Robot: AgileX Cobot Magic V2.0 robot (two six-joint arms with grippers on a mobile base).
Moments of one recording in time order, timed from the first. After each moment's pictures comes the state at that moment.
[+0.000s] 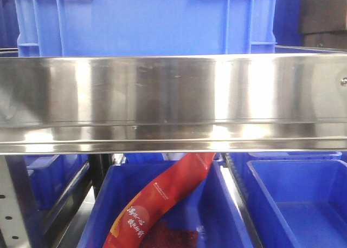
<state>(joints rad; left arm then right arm) -0.11 0.49 -0.47 -0.58 0.24 0.42 0.25 0.72 -0.59 0.24 0.15 -0.03</state>
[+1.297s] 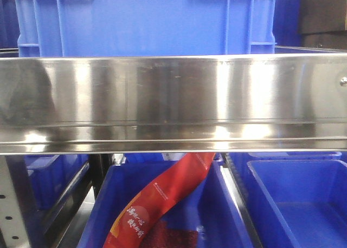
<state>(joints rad) -0.11 0.20 -0.41 -0.58 0.23 0.42 0.12 0.12 -0.25 -0.03 0.16 -0.03</state>
